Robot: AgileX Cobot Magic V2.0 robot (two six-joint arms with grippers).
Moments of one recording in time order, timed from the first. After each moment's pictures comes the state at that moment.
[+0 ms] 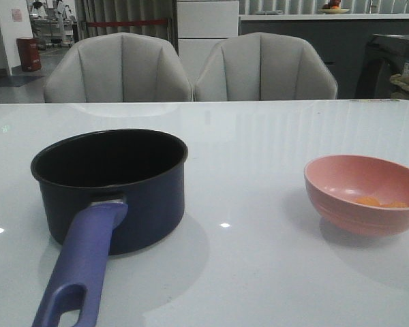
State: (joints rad) left arm 0.07 1.41 -1.16 -0.19 0.92 0.09; right arm 0.06 -0.01 0.03 -0.05 0.09 0.11
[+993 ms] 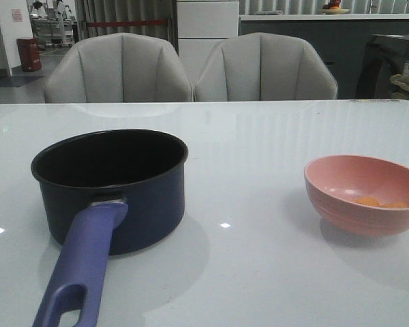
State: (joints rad) left arm -0.15 0.22 -0.42 -0.11 0.56 0.15; right arm 0.06 -0.01 0.03 -0.05 0.09 0.11
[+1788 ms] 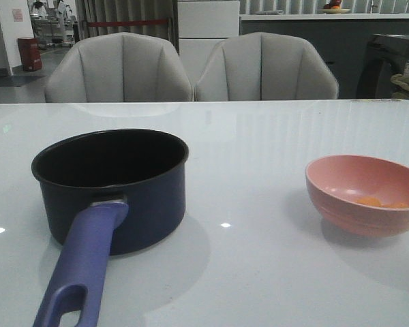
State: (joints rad) left arm -0.15 0.09 -0.30 -0.11 0.40 0.15; right arm 0.06 -0.01 0.03 -0.04 -0.08 0.11
